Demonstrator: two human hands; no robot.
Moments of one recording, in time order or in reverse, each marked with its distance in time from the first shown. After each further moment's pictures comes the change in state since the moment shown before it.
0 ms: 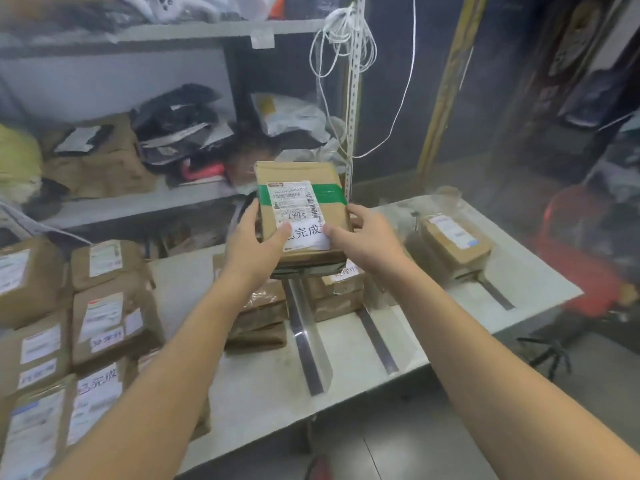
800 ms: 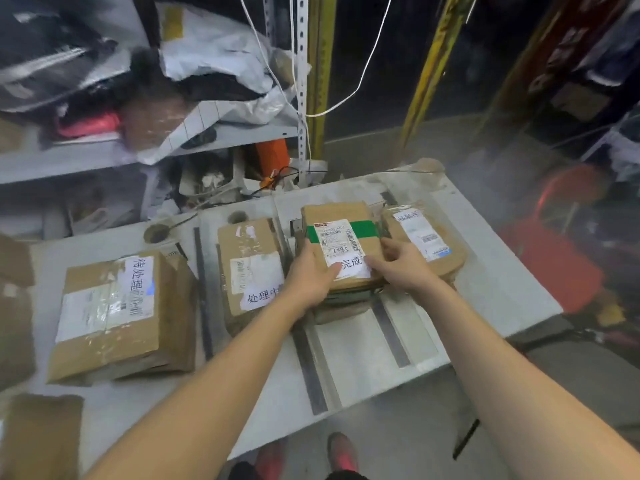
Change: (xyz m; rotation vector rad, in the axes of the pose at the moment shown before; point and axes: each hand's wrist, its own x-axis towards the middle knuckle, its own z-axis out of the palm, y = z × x) left_hand 0.099 -0.051 0.295 0.051 -0.381 -0.335; right_hand 0.176 0.228 -0.121 -0.107 -0.152 0.366
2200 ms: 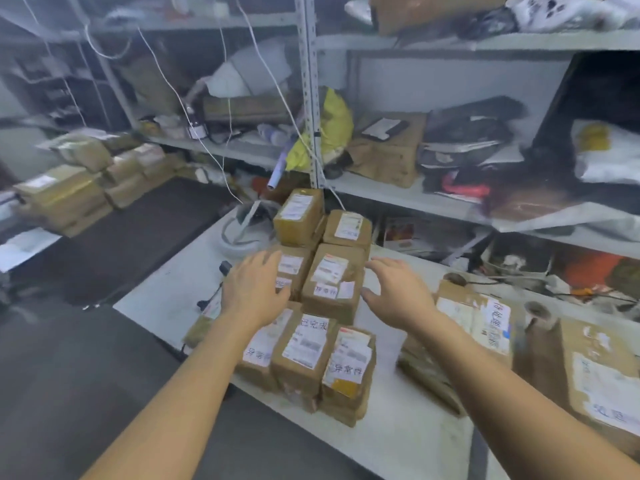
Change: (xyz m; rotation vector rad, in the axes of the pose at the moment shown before) left_hand -0.348 -0.206 -0.446 0.950 0.836 -0.406; right_hand -0.230 -0.287 0.398 -0.741 -0.293 -1.127
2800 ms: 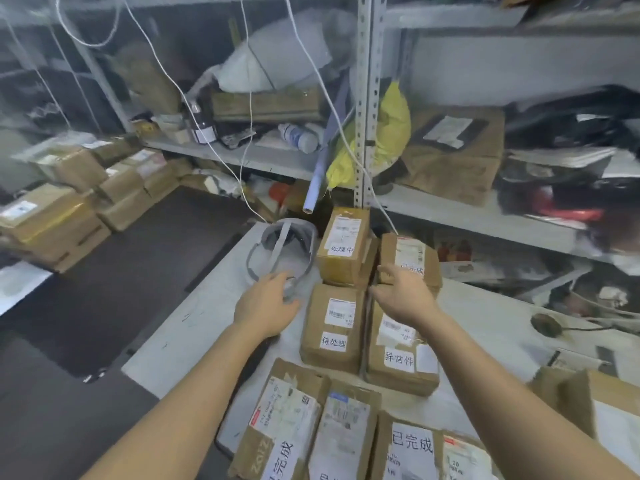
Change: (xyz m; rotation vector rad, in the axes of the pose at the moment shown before) left_hand 0.194 -0.149 0.060 -0.247 -0.291 -0.073; right_hand 0.237 -0.073 0.082 0.306 -0.098 0.244
